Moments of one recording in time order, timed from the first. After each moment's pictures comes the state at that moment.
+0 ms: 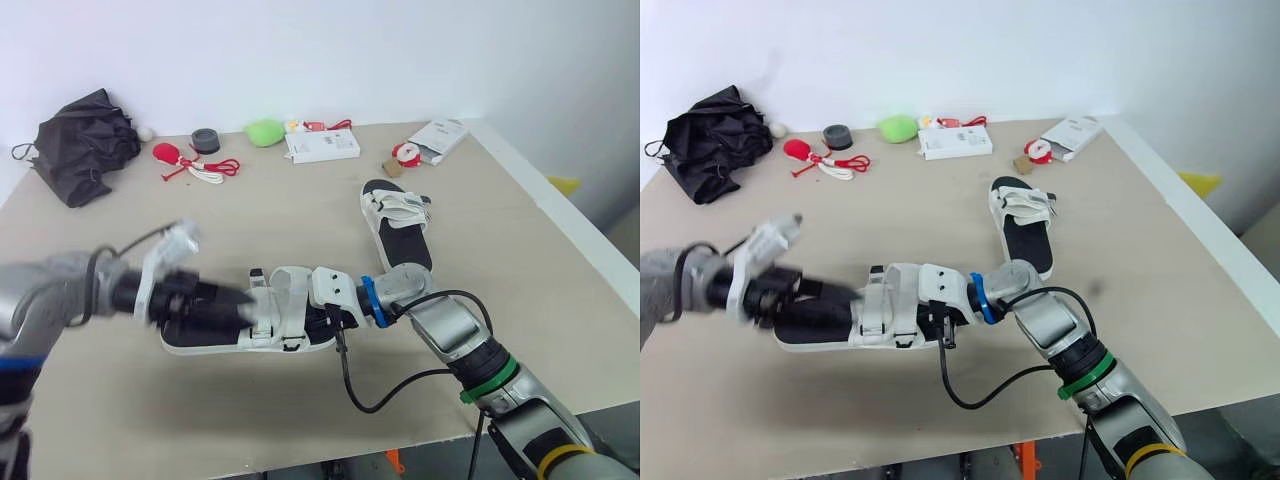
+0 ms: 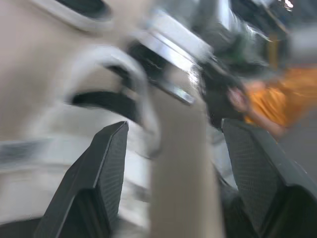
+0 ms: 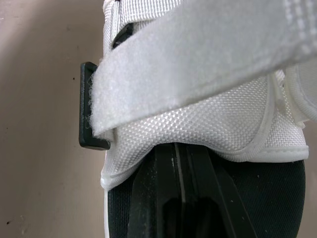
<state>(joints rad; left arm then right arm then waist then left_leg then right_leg) -0.31 0.97 0.04 -0.41 -0.95 1.10 -1.27 -0.64 -0.45 0.51 -0.02 0.09 0.43 1.16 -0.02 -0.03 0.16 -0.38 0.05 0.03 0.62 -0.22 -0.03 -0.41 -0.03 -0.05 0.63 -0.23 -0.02</state>
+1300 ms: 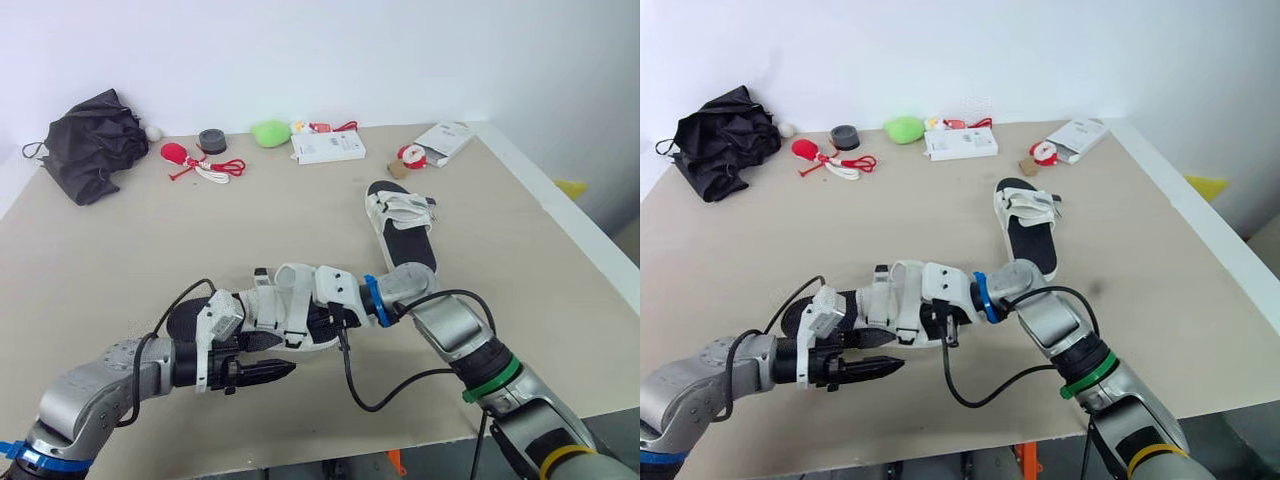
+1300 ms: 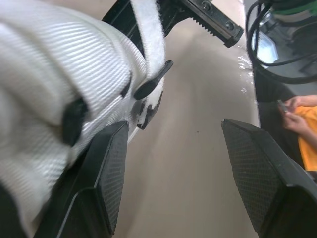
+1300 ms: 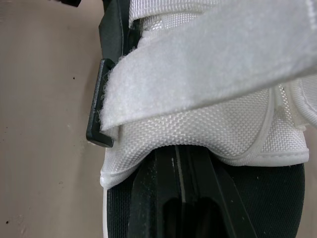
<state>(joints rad) -0.04 0.65 -0.04 -0.52 -0.74 0.84 -0.82 -0.64 -0.46 0.50 -0.01 0.09 0.43 1.15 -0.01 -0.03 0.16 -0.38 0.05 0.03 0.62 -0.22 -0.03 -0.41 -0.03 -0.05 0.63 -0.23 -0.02</state>
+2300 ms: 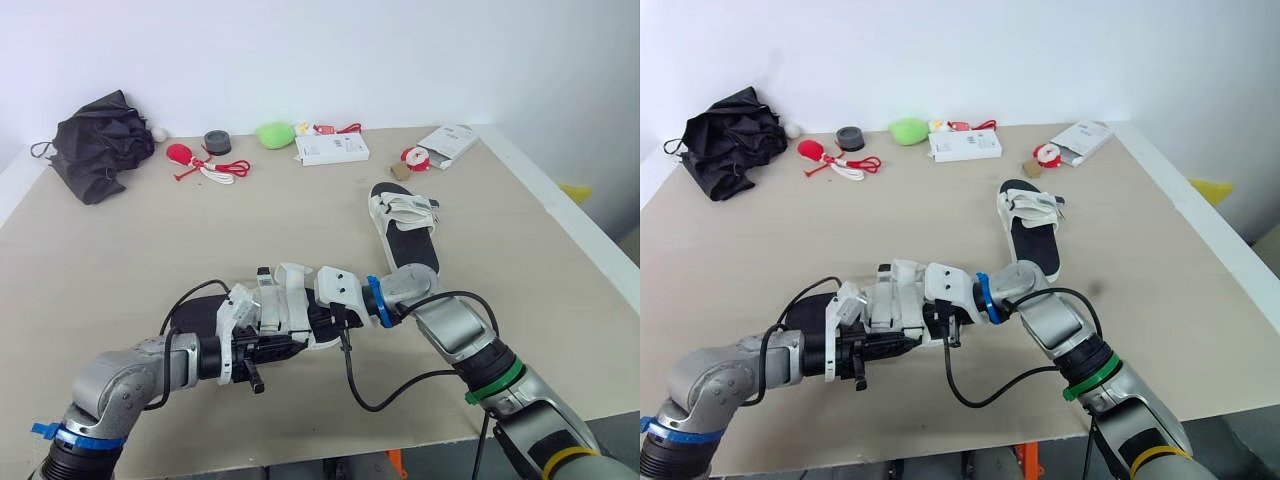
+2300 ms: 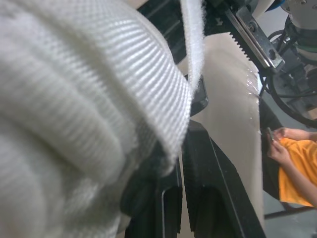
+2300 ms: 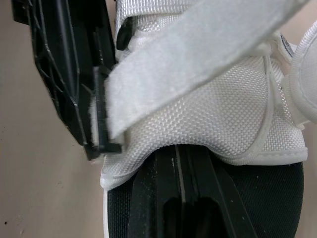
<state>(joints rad) -0.14 0.52 -0.01 -0.44 -0.90 1.11 -0.64 -0.63 -0.47 0.50 -0.02 0.09 0.43 1.13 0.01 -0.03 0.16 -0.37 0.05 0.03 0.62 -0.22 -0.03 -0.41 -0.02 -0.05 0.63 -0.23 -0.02</state>
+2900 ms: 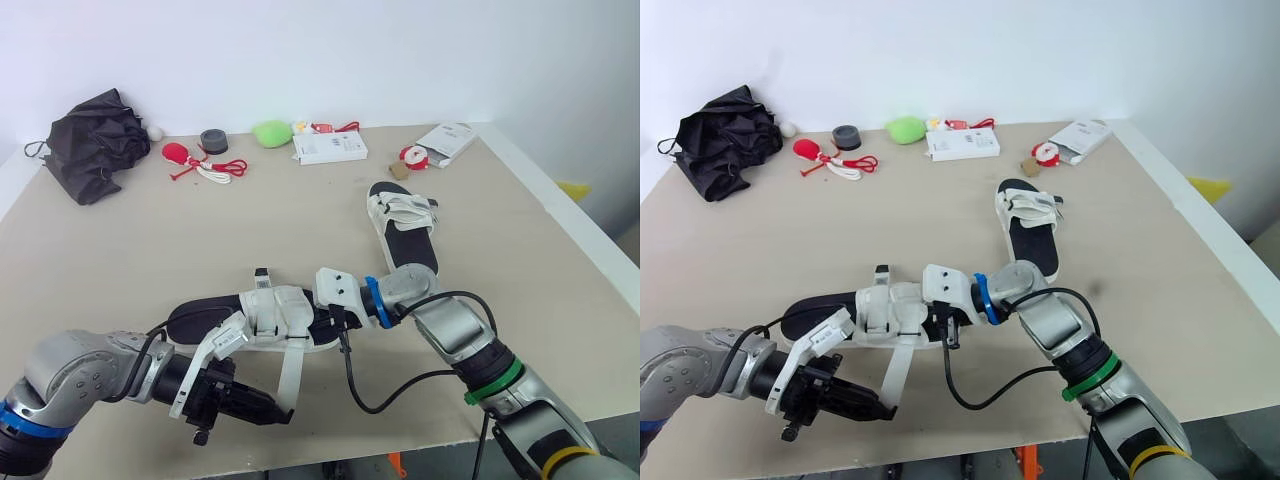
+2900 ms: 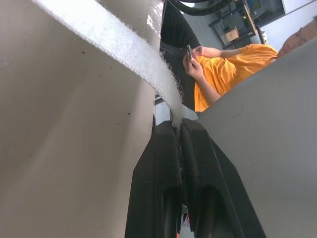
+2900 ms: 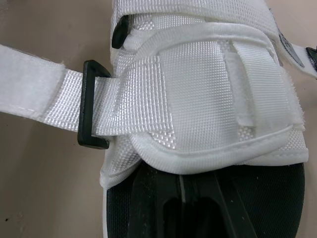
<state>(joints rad) -0.19 0.87 -0.10 -0.50 -1.08 1.26 -0.99 -0.63 -0.47 0.51 -0.03 0.09 0.43 1.15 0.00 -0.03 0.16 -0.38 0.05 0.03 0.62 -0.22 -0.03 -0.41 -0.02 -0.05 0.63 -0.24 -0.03</state>
